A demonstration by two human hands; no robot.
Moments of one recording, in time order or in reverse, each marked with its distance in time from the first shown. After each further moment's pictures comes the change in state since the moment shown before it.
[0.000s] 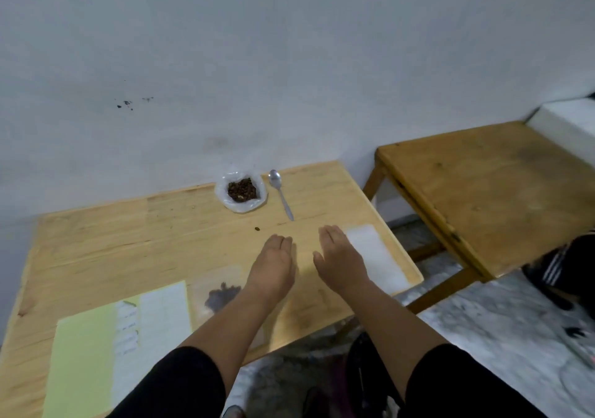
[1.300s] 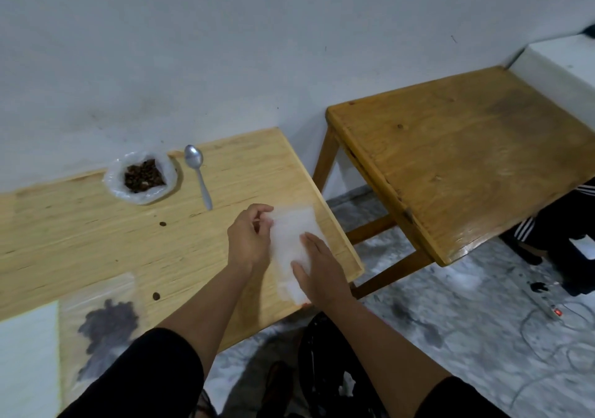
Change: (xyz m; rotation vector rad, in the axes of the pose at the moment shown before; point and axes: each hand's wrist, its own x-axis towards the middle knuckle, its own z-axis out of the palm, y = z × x) left_hand 0.100 0.084 0.110 -0.534 0.214 -0.211; right_hand -0.015 0.155 0.028 0.301 -0.094 0.163
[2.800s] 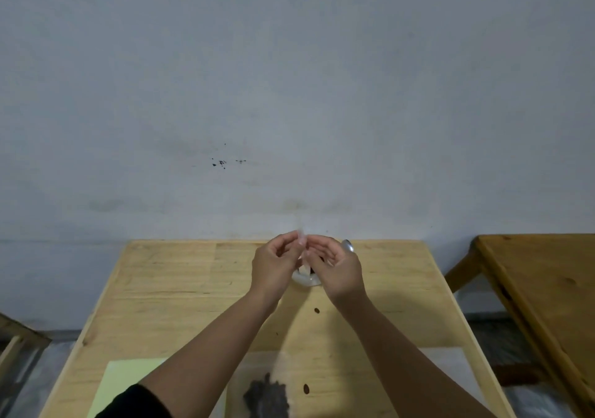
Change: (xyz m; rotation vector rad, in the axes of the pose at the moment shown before) left_hand 0.069 -0.008 -0.263 -0.645 0.236 -0.217; right_hand 0.123 -0.295 0.033 0.894 -0.068 -0.299
